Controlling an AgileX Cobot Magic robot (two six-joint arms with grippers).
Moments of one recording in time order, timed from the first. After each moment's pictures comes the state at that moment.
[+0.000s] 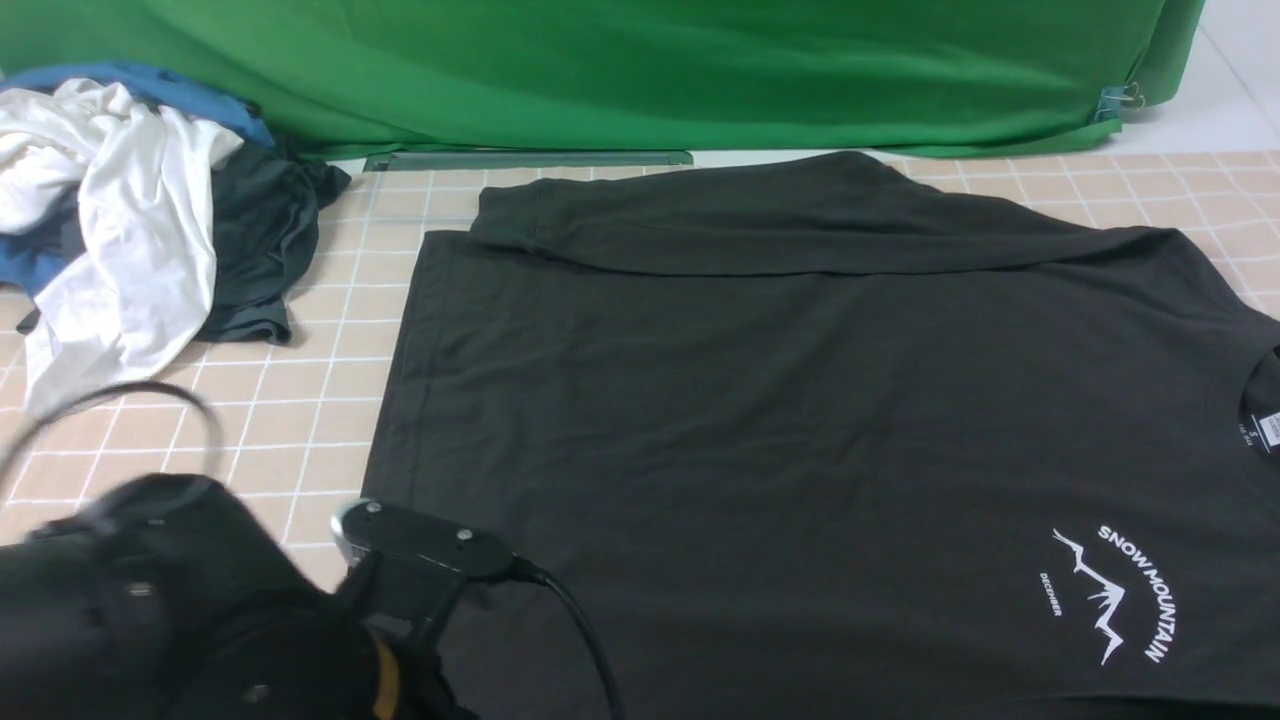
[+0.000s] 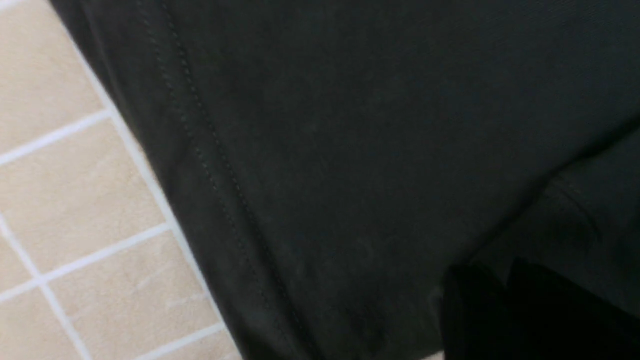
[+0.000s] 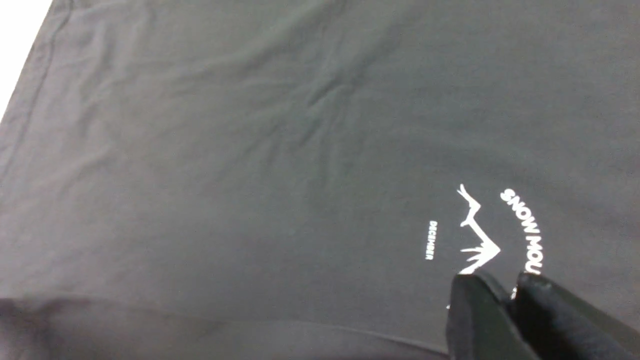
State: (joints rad) right arm -0.01 0.75 -0.73 0.39 0.91 -0.21; left arm -0.80 1.35 -0.61 -0.03 0.75 -0.37
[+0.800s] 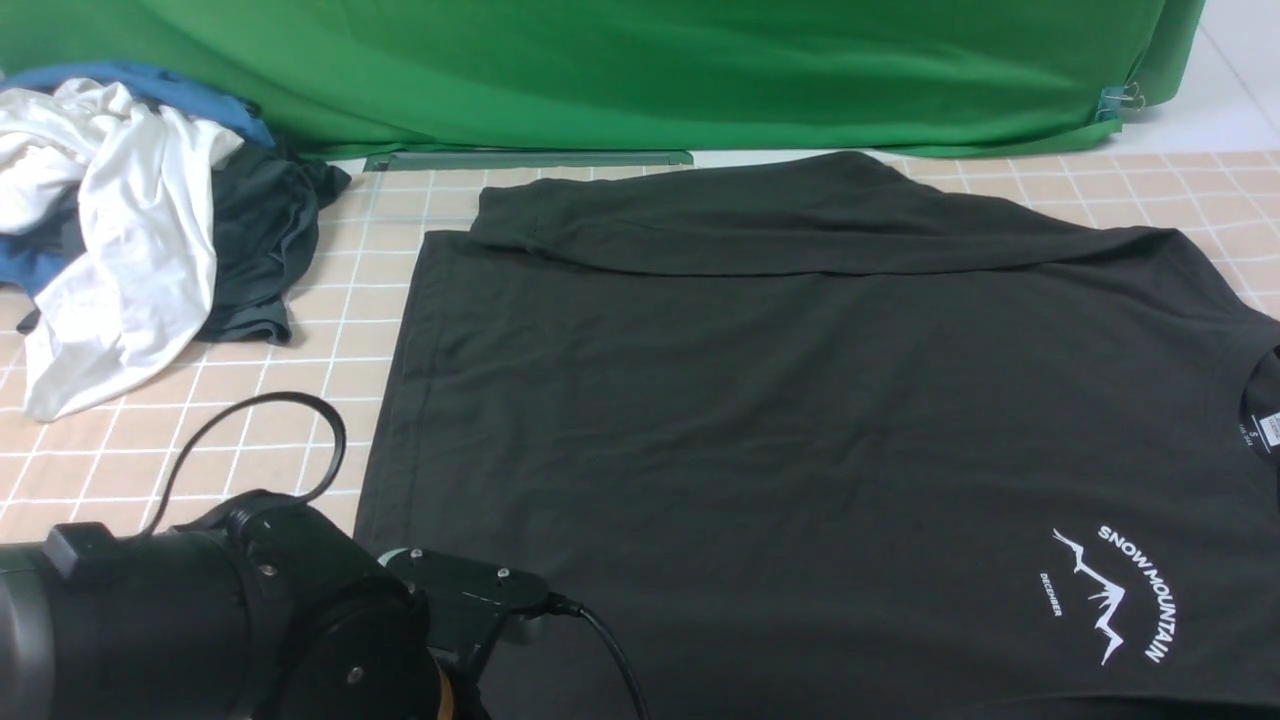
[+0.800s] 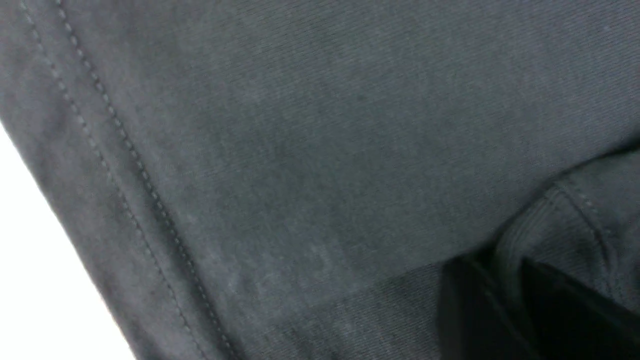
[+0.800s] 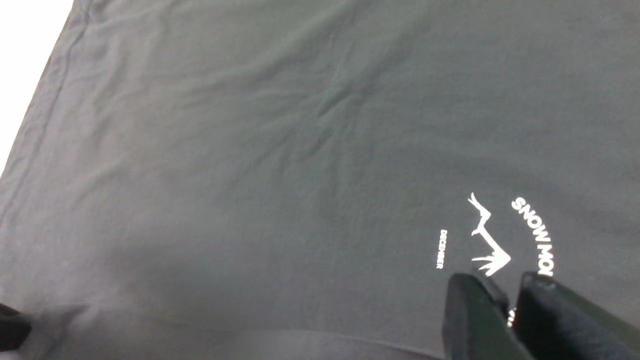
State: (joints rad) right arm -0.01 0.75 -0.73 0.40 0.90 -0.22; left arm -0.80 1.47 -0.61 -0.15 0.72 -0.33
